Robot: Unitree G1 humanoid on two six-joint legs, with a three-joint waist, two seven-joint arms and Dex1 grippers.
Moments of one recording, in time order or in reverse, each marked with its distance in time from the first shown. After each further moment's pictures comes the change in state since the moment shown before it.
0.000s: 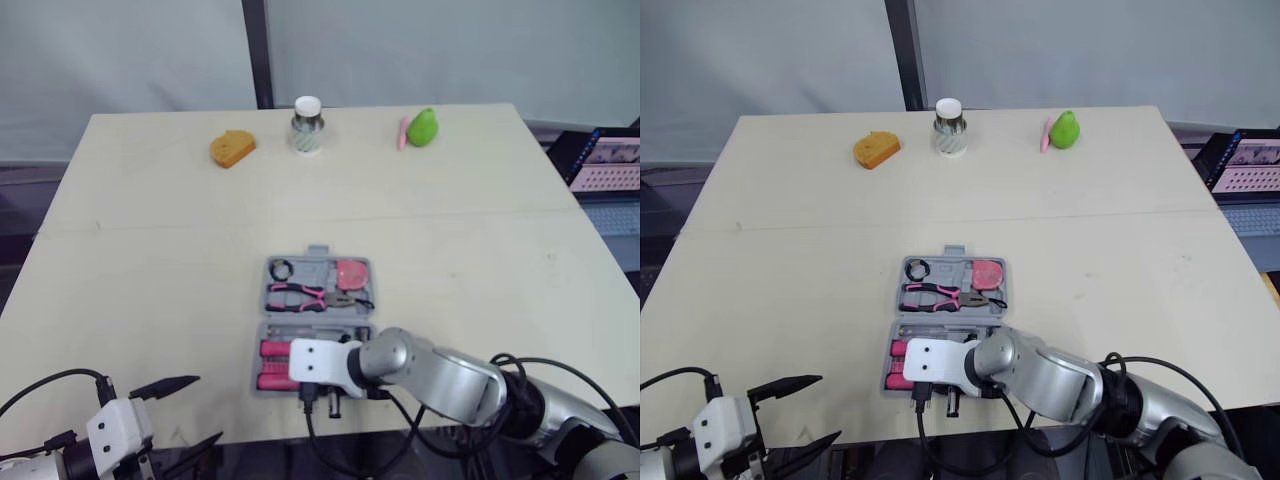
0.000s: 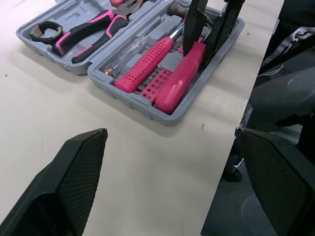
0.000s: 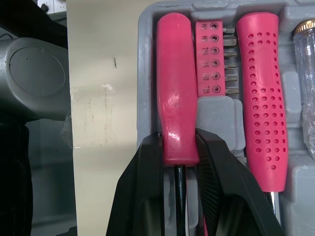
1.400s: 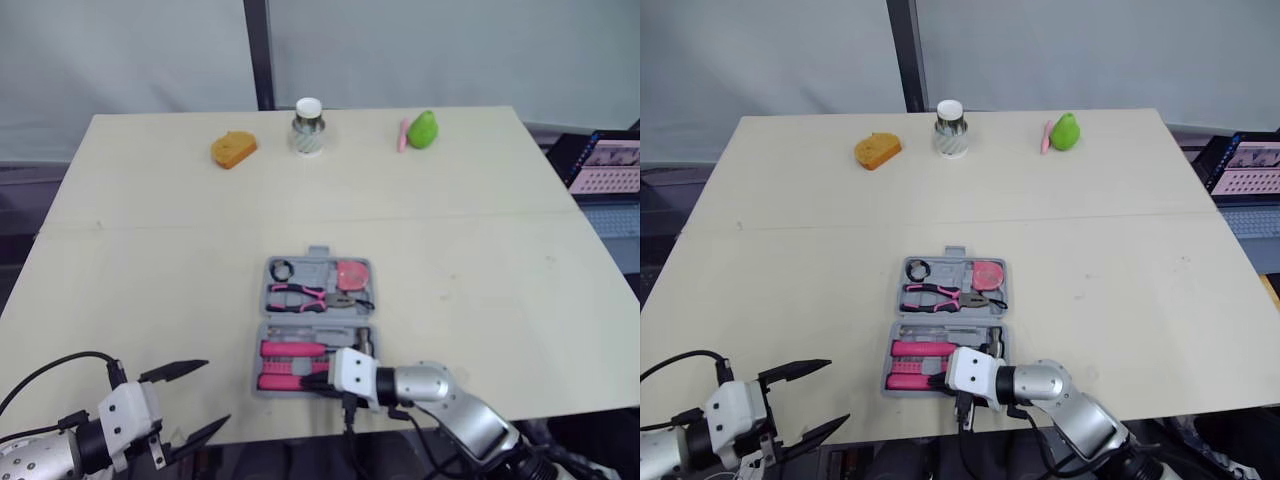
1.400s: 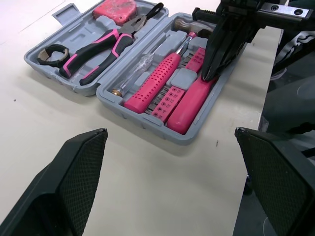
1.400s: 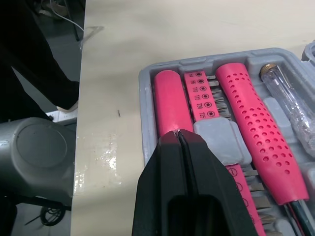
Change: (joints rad) left arm -0.106 0.025 -0.044 0.039 0.007 -0.003 0.013; right arm 0.527 0.040 -0.327 0.353 -0.124 -0.979 0.156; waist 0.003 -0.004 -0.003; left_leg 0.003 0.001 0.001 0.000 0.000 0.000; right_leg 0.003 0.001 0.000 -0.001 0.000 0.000
